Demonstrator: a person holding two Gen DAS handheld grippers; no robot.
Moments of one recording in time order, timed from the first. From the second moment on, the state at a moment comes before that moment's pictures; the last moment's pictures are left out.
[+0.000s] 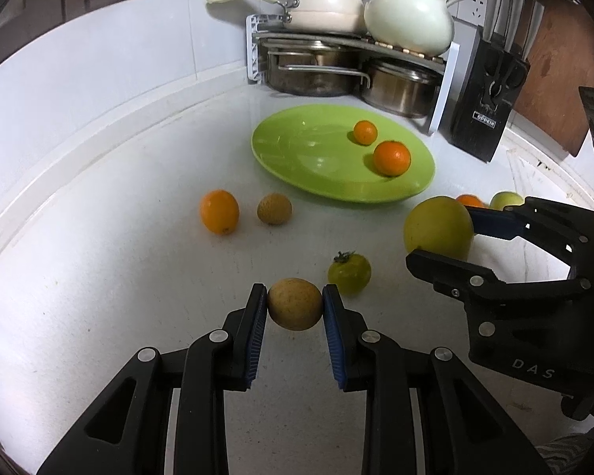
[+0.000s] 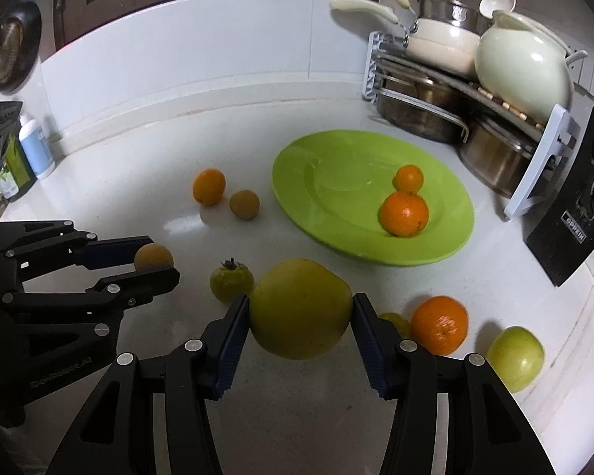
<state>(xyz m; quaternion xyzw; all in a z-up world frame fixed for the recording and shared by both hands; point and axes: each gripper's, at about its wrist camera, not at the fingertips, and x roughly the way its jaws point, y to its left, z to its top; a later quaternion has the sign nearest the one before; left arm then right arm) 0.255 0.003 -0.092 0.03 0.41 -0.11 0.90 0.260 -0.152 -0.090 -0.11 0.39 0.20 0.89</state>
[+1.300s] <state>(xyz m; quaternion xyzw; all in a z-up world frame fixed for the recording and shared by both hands) 0.362 -0.027 -0.014 0.06 0.33 -0.13 0.93 0.364 -0.178 -0.024 -0.08 0.34 0.16 0.92</state>
